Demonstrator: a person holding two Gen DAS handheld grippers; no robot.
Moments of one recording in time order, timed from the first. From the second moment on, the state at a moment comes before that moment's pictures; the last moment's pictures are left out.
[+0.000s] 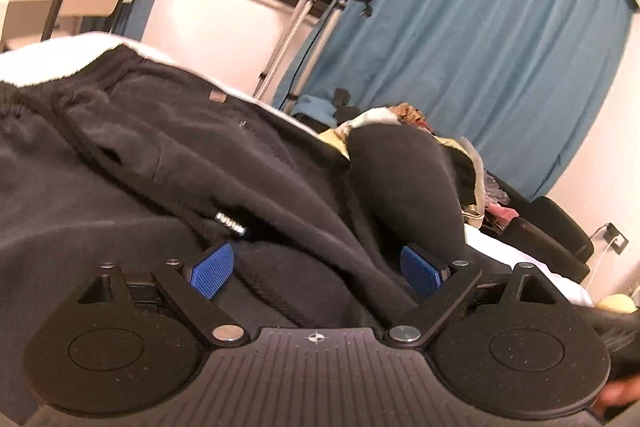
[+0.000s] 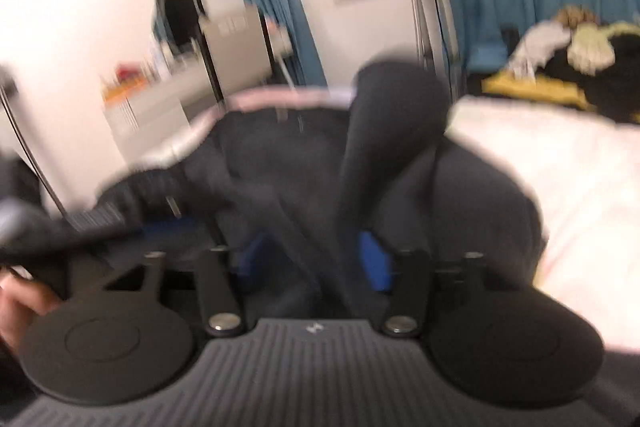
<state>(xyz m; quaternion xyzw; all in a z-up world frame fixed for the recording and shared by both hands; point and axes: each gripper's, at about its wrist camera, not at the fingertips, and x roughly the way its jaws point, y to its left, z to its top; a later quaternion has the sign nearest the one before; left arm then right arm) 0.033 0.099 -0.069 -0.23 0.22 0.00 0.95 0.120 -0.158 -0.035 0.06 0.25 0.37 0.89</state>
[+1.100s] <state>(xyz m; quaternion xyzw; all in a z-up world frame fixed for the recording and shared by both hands) 0.058 0.086 -0.098 -0.18 0.24 0.00 0.95 0.257 -0.174 0.054 0.08 0.23 0.23 0.94</state>
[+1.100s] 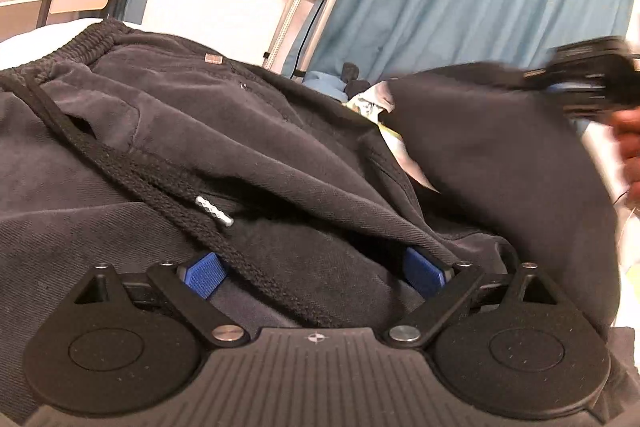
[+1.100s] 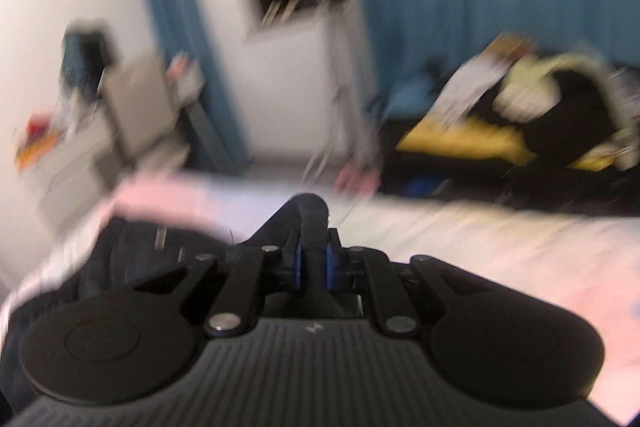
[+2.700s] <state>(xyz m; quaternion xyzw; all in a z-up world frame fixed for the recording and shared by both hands) 0.041 0.060 -0.082 -0.11 0.21 -0.01 0.97 0.153 -0.494 -0.095 0.40 0.19 -0.18 0.88</state>
